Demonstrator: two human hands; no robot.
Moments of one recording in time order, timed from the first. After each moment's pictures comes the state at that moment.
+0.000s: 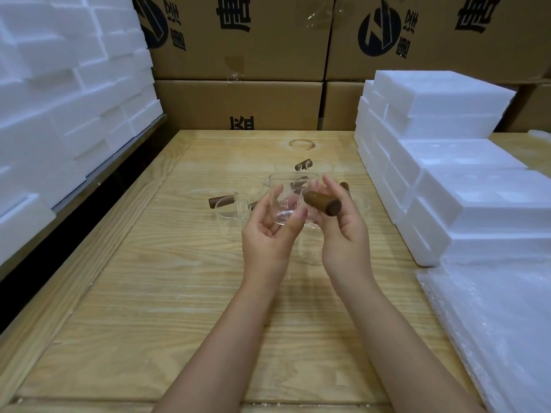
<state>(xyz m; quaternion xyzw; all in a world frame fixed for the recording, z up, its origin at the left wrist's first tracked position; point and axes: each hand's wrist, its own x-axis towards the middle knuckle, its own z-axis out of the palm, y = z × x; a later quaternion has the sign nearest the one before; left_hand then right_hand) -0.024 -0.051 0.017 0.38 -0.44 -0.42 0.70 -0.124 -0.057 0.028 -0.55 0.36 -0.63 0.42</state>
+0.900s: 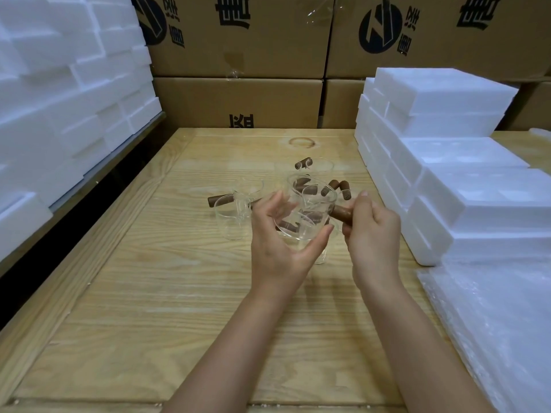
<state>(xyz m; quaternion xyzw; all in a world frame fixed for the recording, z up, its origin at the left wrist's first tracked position) -0.036 -0.049 0.001 0.43 -0.58 -0.13 0.68 -0.144 -0.057 0.040 -0.48 0.49 -0.66 0.31</state>
